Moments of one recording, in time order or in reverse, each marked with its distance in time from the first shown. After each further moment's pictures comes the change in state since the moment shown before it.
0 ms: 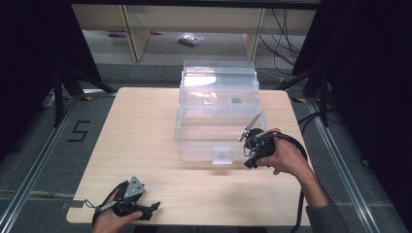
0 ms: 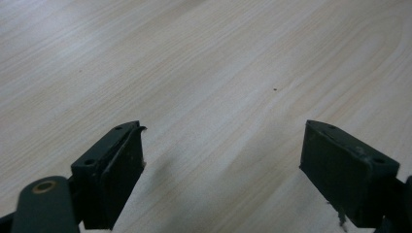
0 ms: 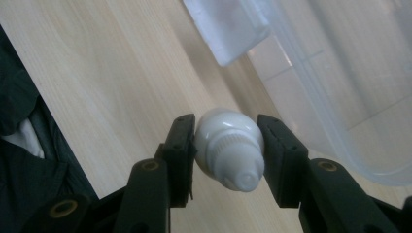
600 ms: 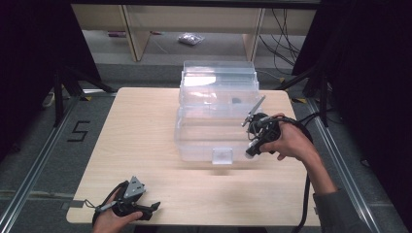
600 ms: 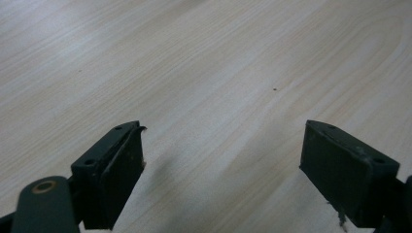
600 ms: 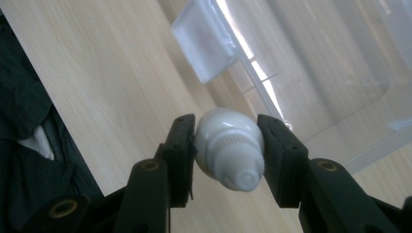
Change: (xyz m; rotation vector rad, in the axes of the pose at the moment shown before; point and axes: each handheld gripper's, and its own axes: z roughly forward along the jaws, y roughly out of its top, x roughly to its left) left arm 0.000 0.000 0.000 0.001 -0.001 0.001; right arm -0.018 0.015 -0.035 -0.019 0.015 0.001
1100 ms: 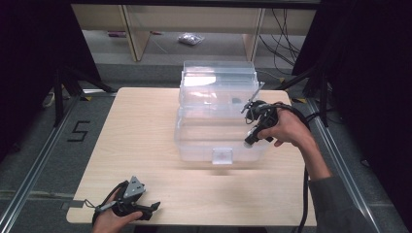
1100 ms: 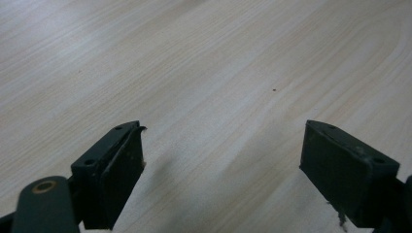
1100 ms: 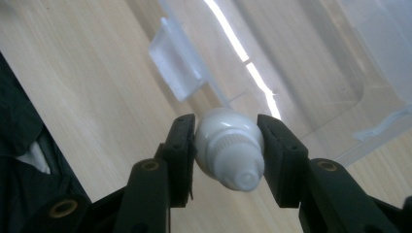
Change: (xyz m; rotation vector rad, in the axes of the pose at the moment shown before) left arm 0.000 0.000 0.000 -0.004 -0.003 -0.003; right arm -0.024 0.019 -0.007 -0.002 -0.003 0.041
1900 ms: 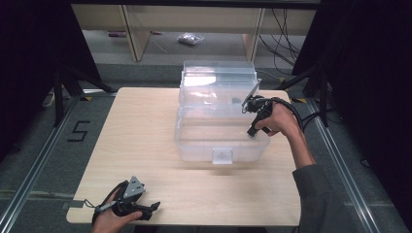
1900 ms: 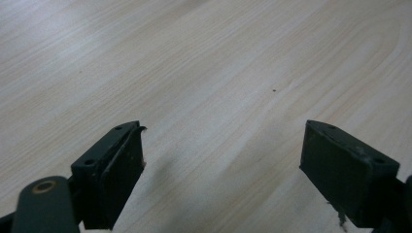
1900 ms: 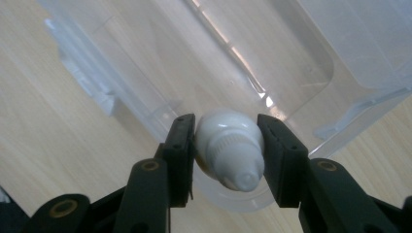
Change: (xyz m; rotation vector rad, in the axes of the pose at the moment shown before) left arm 0.000 0.000 -0.001 -0.001 -0.001 0.002; right arm -0.051 0.011 0.043 0.083 -0.052 0.139
